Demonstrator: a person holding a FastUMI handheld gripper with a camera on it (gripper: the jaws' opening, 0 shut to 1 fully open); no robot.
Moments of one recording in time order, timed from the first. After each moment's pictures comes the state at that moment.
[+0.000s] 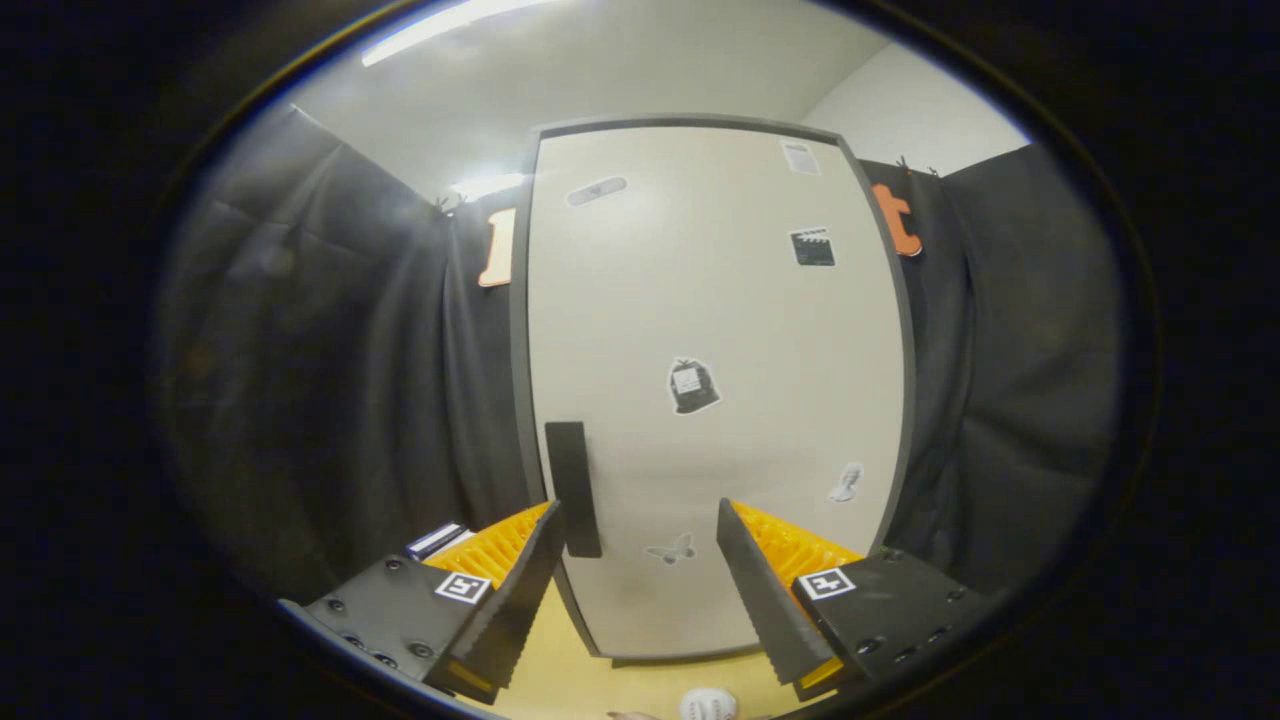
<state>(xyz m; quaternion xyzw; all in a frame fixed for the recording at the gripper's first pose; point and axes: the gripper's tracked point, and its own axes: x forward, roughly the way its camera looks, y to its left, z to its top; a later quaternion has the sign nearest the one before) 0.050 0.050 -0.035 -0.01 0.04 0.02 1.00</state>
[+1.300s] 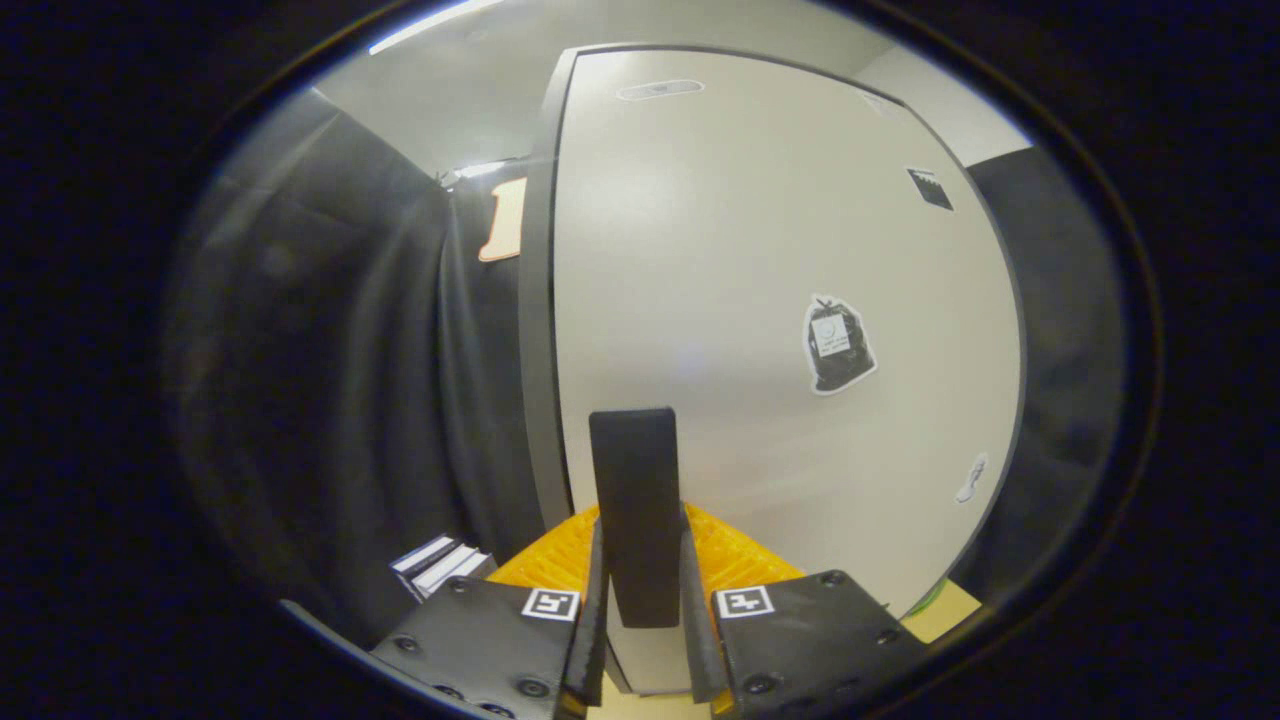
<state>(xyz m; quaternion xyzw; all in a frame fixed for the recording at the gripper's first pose) 0.154 0.097 -0.082 -0.03 0.05 0.02 1.00</state>
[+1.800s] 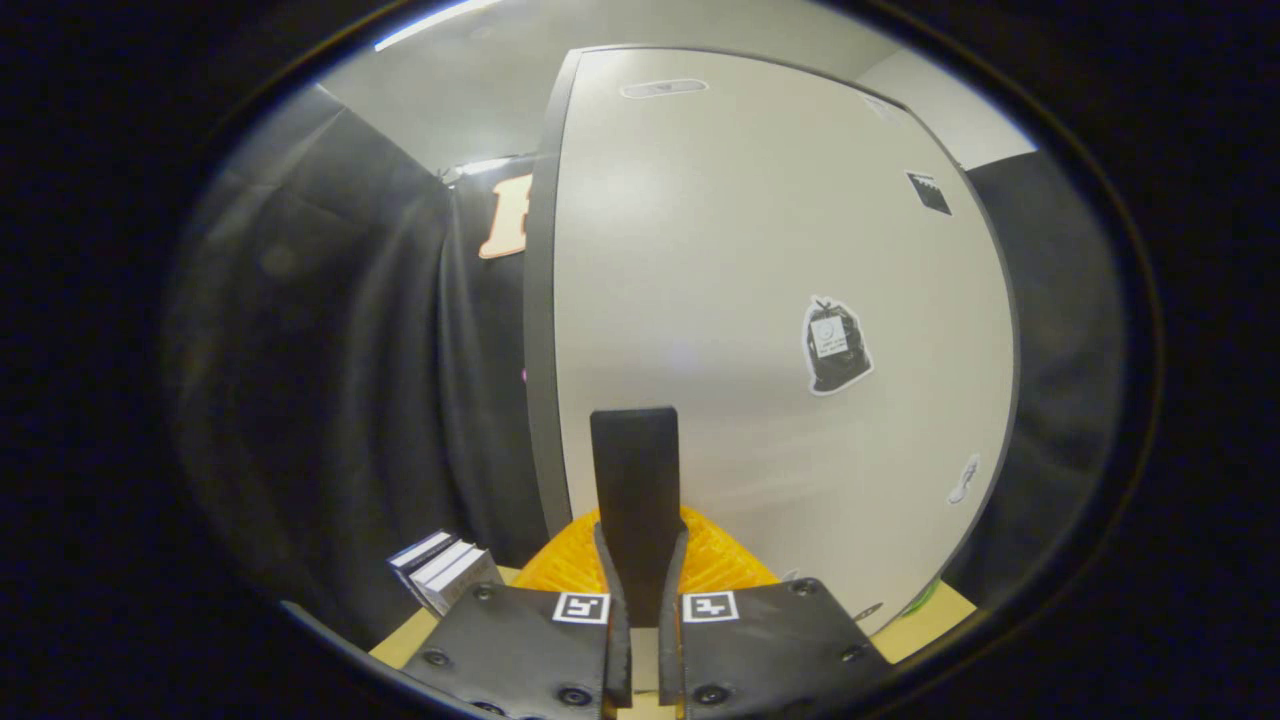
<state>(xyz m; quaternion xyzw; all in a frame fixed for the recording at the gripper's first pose) 0.144 0.096 -0.082 -0.02 0.05 0.03 1.00</state>
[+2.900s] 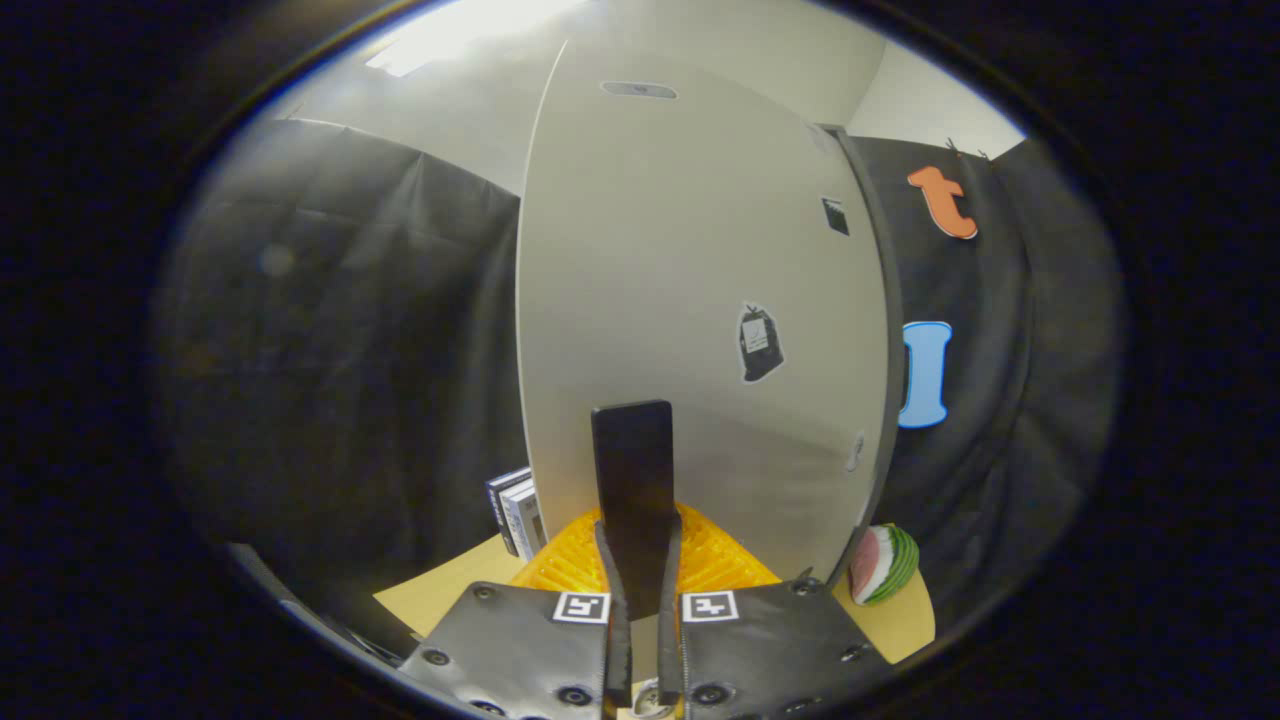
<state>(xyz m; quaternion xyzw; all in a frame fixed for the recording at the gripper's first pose) -0.003 -0.017 -0.055 -0.03 0.08 0.17 0.98</state>
